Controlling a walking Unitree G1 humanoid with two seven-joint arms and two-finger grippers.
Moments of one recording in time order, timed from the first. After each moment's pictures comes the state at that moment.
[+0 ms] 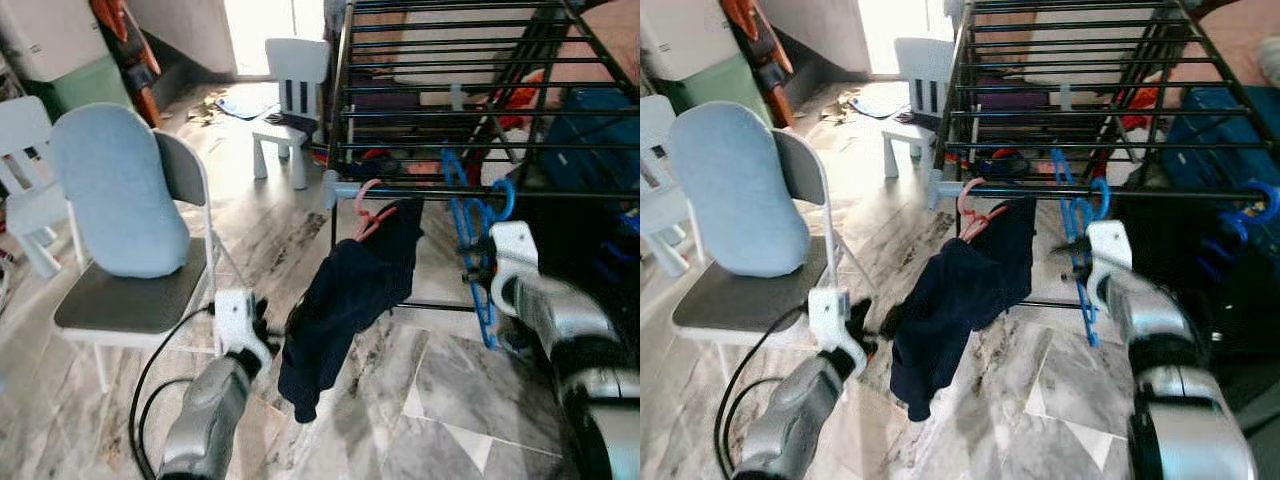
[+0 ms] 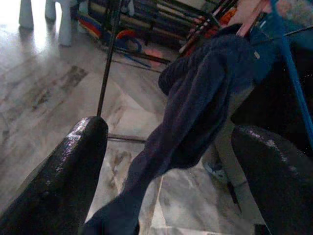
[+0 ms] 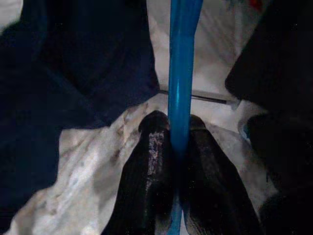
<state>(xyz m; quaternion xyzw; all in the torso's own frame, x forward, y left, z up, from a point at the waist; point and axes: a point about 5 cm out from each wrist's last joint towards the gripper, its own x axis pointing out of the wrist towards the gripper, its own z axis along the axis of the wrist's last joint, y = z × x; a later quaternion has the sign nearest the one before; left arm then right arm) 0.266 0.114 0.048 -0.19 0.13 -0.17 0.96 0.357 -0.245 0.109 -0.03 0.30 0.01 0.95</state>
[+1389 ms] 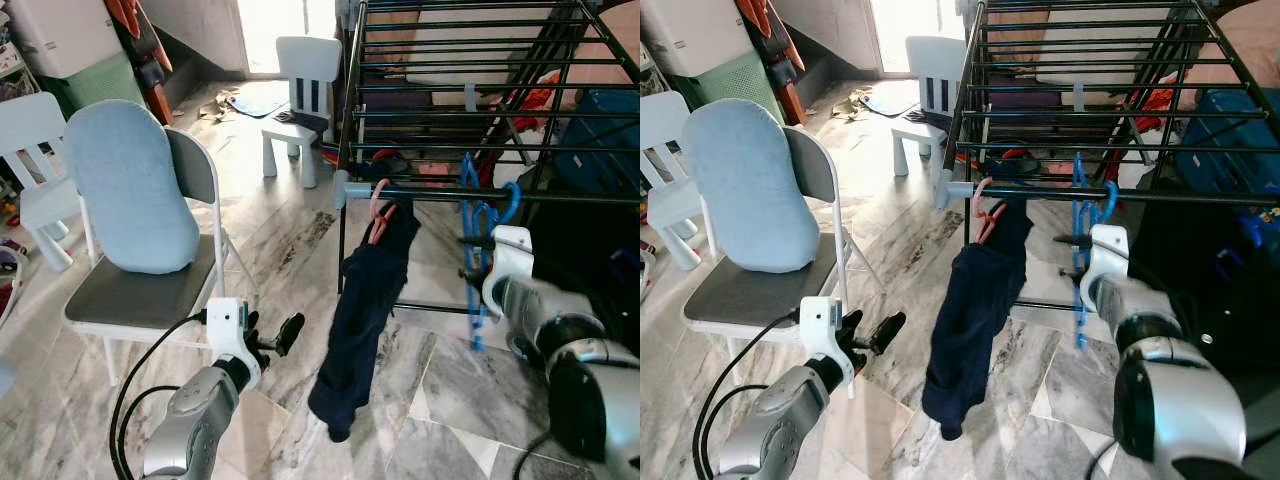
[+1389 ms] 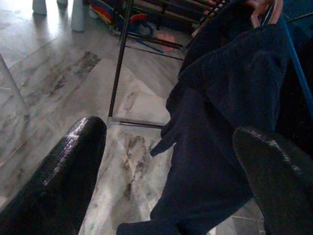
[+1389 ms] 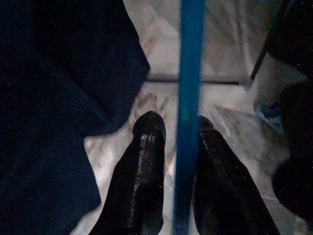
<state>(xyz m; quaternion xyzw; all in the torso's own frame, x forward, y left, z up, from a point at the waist) 0.258 0.123 0.053 -0.17 0.17 -0.18 0.96 0.353 -0.245 0.082 0.01 0.33 -0.04 0.94</state>
